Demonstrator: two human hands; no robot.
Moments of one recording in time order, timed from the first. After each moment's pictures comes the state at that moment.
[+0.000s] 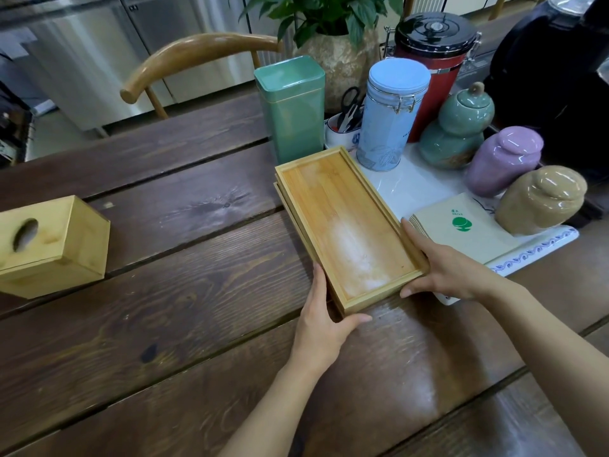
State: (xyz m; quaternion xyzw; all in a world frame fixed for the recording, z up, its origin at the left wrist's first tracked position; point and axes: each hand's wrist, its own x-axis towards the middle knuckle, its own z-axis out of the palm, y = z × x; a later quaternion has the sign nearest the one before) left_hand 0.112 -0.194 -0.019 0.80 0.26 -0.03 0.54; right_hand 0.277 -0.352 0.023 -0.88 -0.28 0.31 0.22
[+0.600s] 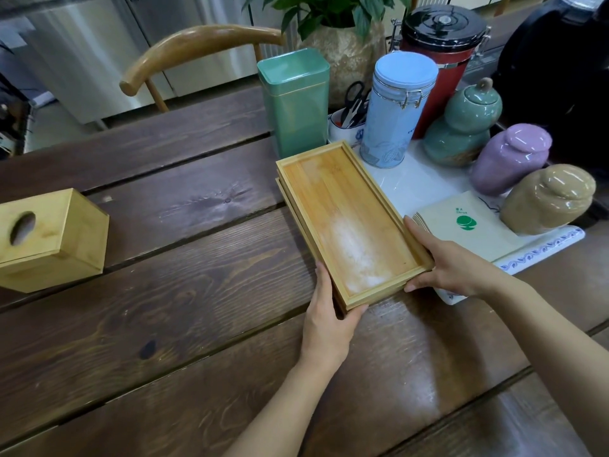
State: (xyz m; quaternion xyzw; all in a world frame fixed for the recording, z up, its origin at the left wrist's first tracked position) left_hand 0.116 -0.204 -0.024 0.82 0.27 0.02 0.51; right_hand 0.281 -0.350 0.022 -0.89 -0.26 0.31 0.21
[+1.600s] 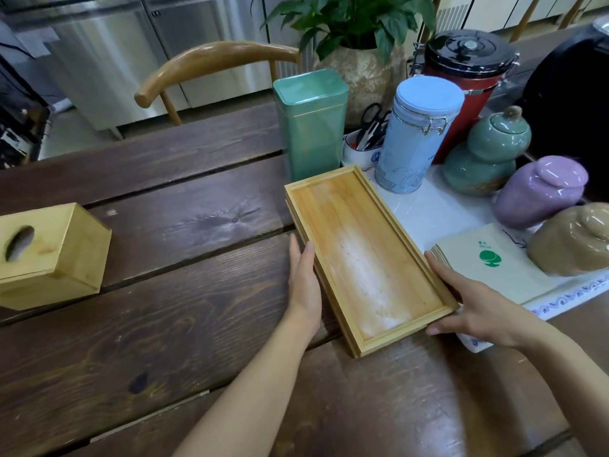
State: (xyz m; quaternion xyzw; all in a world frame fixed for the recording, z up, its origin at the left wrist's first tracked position) left_hand 0.191 -0.143 -0.005 0.53 0.34 0.15 0.77; right_hand 0.286 -0.356 0.017 -0.86 -0.27 0.32 0.28
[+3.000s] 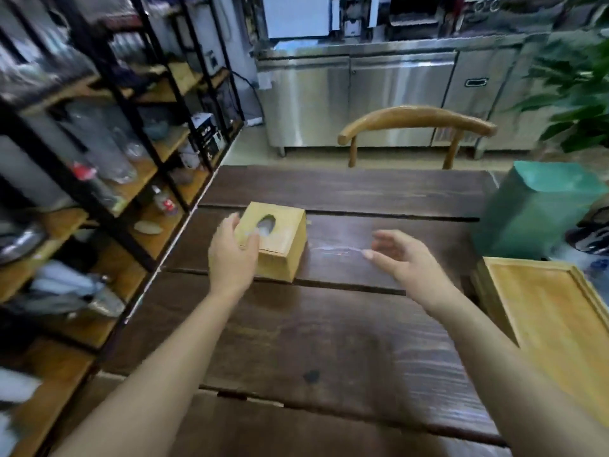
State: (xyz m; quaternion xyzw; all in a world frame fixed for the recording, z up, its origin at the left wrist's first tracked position) left_hand -0.014 0.128 0.069 0.71 0.54 0.34 0.31; right_hand 0.181 -0.032 0.085 -0.74 -0.39 0.29 0.46
